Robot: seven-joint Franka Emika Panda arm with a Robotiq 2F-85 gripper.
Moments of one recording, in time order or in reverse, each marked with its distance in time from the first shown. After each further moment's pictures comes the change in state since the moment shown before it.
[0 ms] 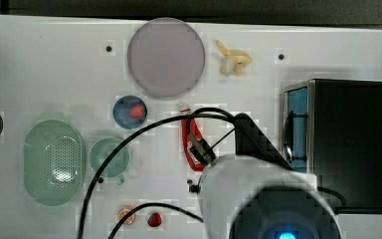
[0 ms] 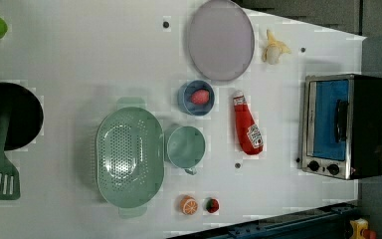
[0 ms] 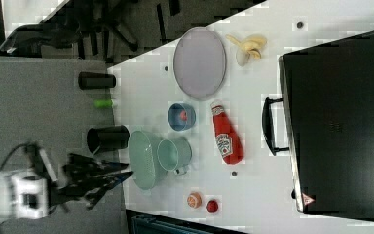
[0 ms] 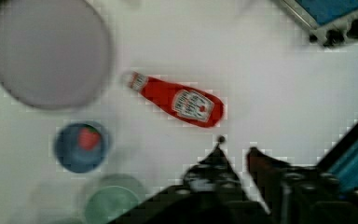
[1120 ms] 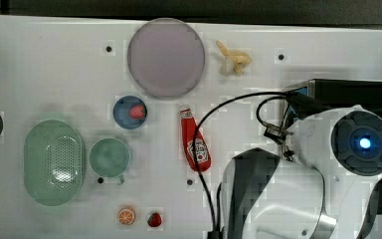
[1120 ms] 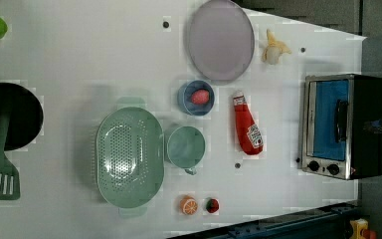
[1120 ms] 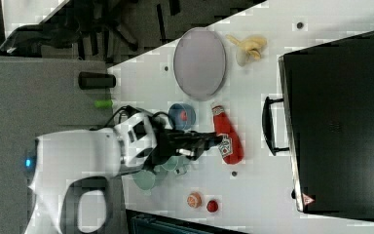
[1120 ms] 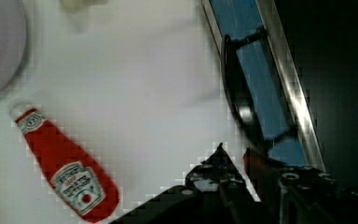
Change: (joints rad) arm -0.020 0.272 -0.255 -0.070 -0.160 0.386 -0.726
